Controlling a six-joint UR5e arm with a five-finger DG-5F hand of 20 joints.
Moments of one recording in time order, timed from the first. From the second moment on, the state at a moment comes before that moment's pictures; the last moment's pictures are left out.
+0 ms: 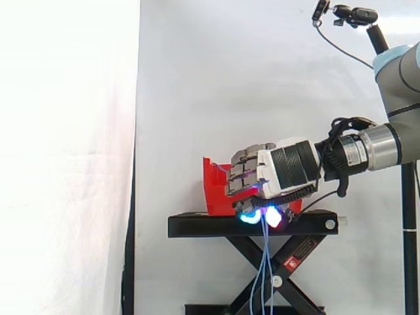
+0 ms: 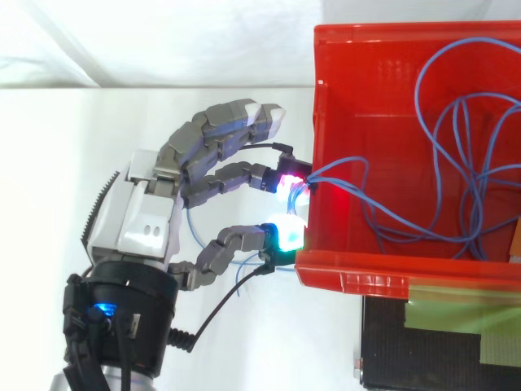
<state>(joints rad) -0.02 -2.16 -1.19 -3.16 -1.52 -2.86</state>
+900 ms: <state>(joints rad) -0.02 -2.16 -1.19 -3.16 -1.52 -2.86</state>
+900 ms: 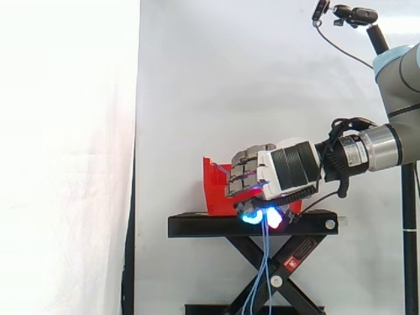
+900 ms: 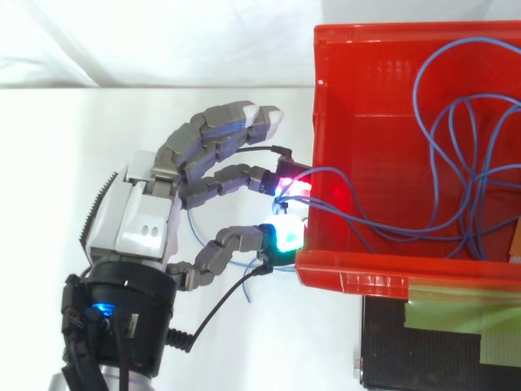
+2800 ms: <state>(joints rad) -0.01 -2.16 -1.24 -3.09 -1.51 -2.73</state>
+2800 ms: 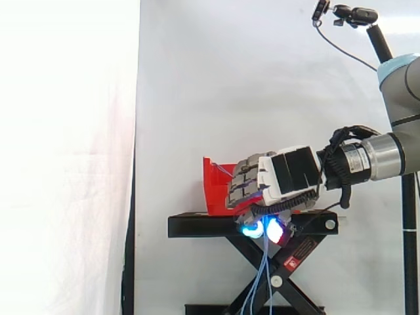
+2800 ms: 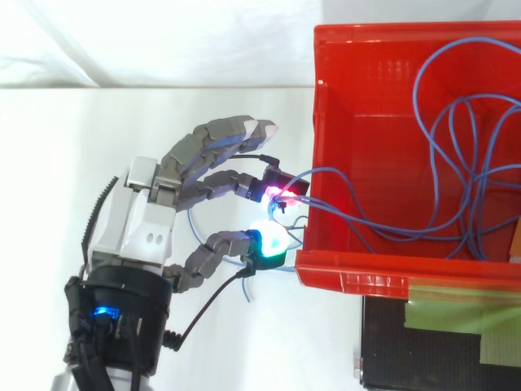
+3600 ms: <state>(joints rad) -0.01 -2.16 -1.24 -3.09 -1.51 -2.72</state>
